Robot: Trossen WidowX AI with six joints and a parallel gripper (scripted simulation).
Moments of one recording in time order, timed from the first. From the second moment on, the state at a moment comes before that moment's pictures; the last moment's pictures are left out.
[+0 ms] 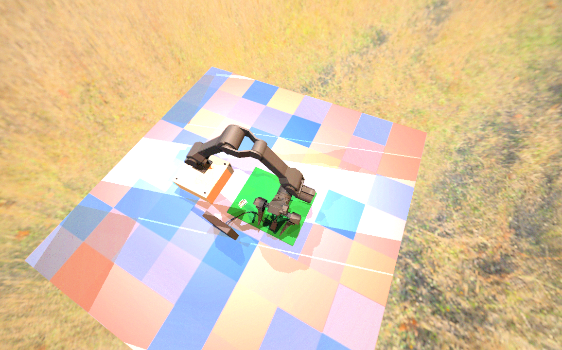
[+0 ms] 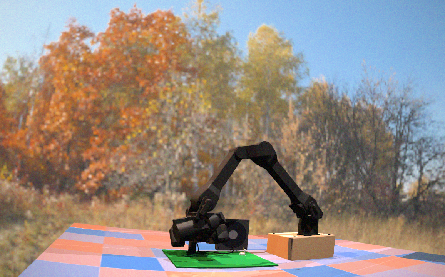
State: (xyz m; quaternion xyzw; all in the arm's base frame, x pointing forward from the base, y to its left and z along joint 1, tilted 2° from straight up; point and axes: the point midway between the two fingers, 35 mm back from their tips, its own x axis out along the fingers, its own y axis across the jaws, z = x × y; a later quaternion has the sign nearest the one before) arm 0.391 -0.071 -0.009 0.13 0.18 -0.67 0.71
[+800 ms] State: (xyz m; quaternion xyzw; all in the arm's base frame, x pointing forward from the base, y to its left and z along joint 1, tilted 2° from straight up) arm 0.391 -0.085 0.016 0.25 0.37 -0.64 0.63
